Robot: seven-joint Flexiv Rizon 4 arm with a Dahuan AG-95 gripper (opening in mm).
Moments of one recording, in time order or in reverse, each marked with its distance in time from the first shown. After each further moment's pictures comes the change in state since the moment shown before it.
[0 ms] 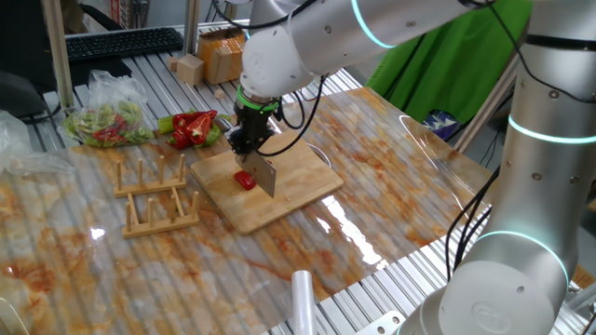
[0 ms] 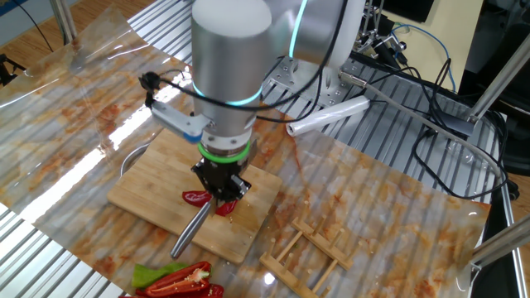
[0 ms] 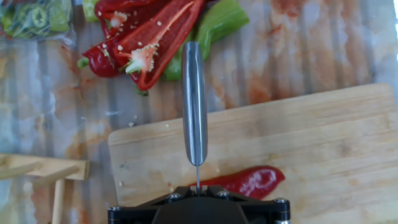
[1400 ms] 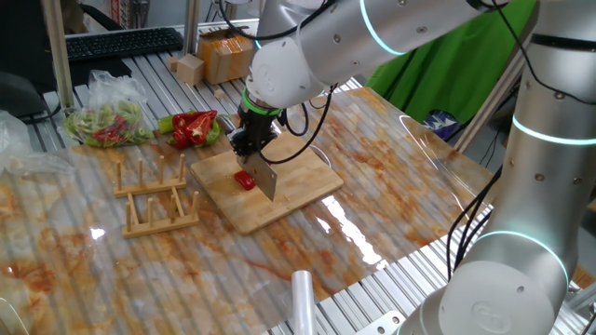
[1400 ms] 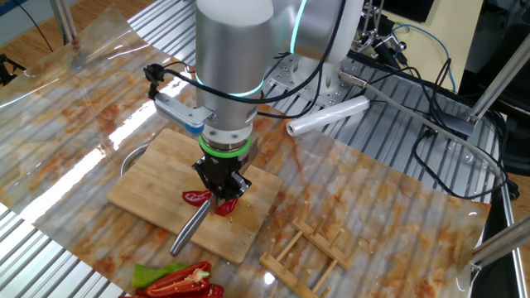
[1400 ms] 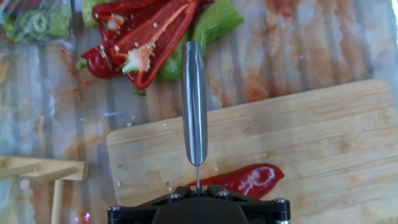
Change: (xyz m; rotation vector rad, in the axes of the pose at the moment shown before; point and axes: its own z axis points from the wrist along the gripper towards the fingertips) arm 0.001 0.001 0.004 -0.002 -0.004 0.013
